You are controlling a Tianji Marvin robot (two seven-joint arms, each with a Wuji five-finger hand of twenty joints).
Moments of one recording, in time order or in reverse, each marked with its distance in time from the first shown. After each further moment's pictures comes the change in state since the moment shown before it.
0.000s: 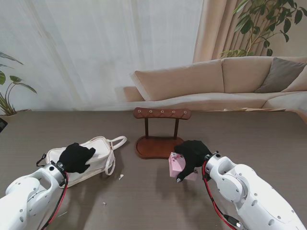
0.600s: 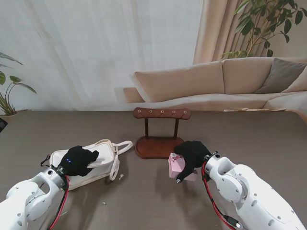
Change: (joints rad) left arm 0.034 -0.015 -0.015 -0.013 -0.083 -0.079 0.051; right arm -0.001 0.000 -0.002 -0.002 0.002 -0.002 0.005; left_hand 0.033 -0.003 0.014 0.011 0.025 -0.078 0.203 0.027 0.033 -0.052 0.092 0.093 0.023 0.001 0.000 0.007 0.003 0.002 -0.005 0.010; right_hand 0.000 0.000 0.000 0.000 0.000 0.000 0.000 0.000 0.000 0.000 0.000 0.000 0.000 0.000 0.000 0.000 0.000 0.000 0.000 0.000
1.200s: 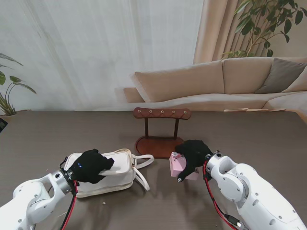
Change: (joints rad) left arm 0.071 -0.015 -0.013 -0.170 0.008 -0.160 -0.048; right arm -0.001 0.001 0.013 -0.005 -0.006 -0.001 0.009; left_hand 0.005 0.000 0.000 0.000 0.023 -0.042 0.016 0.000 0.010 -0.034 0.001 -0.014 0.000 0.001 -0.004 0.003 -0.004 0.000 -0.024 0.000; right_hand 0.000 0.000 0.000 0.000 0.000 0.000 0.000 0.000 0.000 0.000 0.000 0.000 0.000 0.000 0.000 0.000 0.000 0.000 0.000 0.000
